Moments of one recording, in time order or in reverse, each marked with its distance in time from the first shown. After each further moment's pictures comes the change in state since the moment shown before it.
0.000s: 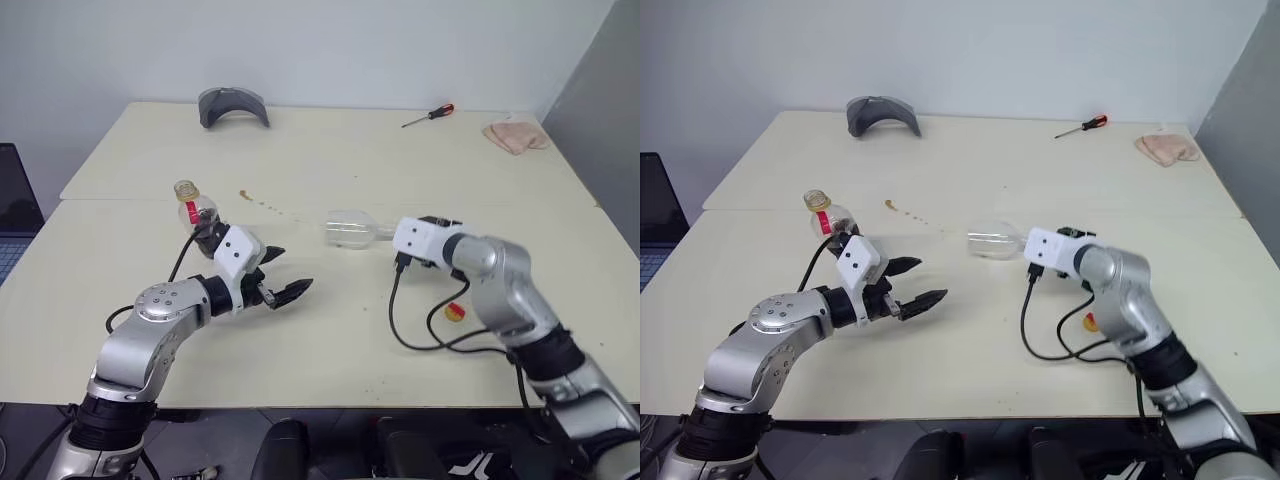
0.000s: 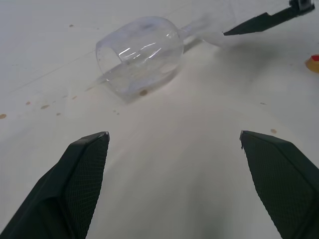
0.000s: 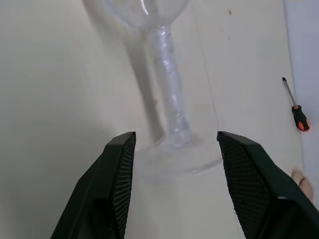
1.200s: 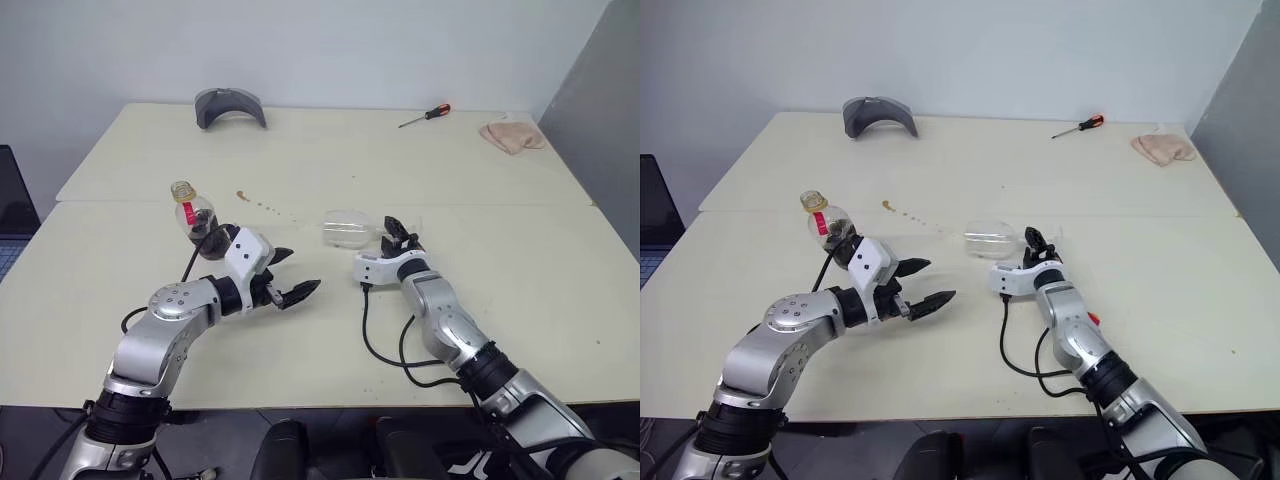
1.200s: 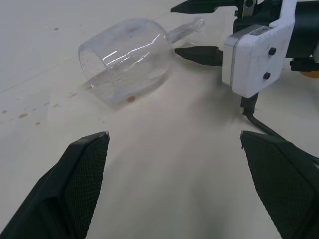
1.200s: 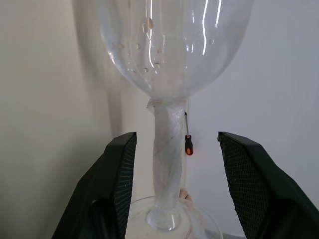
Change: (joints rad) left arm -0.018 -0.035 -0.021 0.048 0.030 -0.037 -0.015; right arm -0.071 0.170 0.178 0.481 -0.370 -0.287 -0.590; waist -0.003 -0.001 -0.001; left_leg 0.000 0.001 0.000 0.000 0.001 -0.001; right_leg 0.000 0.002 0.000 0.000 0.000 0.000
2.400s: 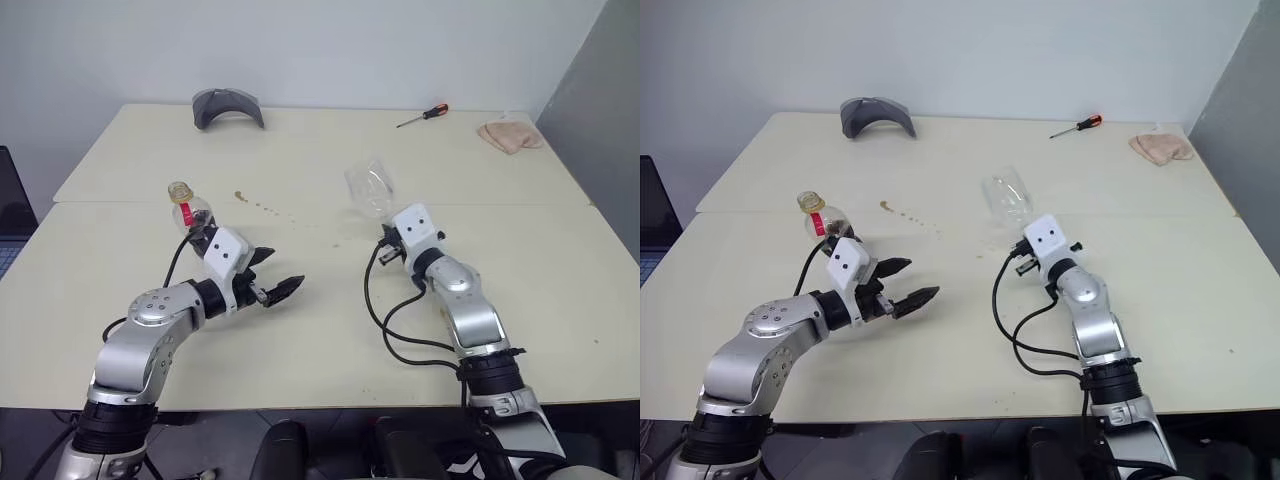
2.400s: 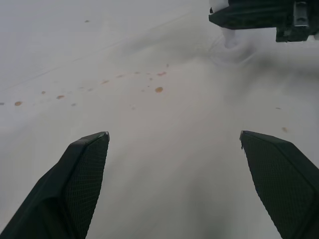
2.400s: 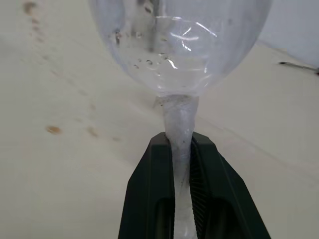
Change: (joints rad) left arm 0.050 0.006 0.107 -0.010 -0.018 0.025 0.023; right arm 0.092 0.238 -0.511 -0.173 0.917 -0.033 0.317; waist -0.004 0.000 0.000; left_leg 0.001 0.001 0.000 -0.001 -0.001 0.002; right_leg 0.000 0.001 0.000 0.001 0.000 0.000
